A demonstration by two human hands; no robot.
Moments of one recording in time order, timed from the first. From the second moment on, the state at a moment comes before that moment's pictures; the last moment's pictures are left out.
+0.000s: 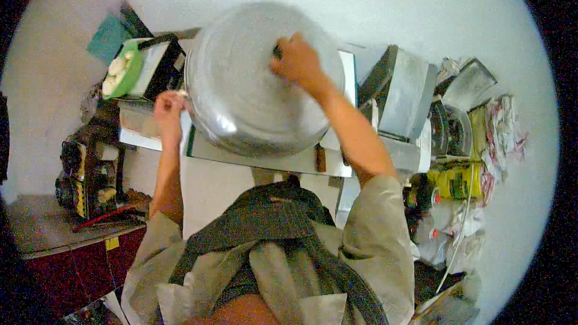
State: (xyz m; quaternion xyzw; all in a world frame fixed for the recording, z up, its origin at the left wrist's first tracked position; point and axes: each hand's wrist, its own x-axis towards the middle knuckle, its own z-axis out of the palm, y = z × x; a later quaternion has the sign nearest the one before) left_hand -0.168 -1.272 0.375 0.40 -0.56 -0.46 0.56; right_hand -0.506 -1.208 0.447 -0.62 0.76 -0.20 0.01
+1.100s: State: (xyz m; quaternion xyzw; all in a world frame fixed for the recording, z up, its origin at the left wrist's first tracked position) left_hand -0.142 -1.105 0.332 0.62 -0.66 -0.18 0.38; right_hand -0.589 -1.214 0.424 -0.72 0.64 -0.27 0.05
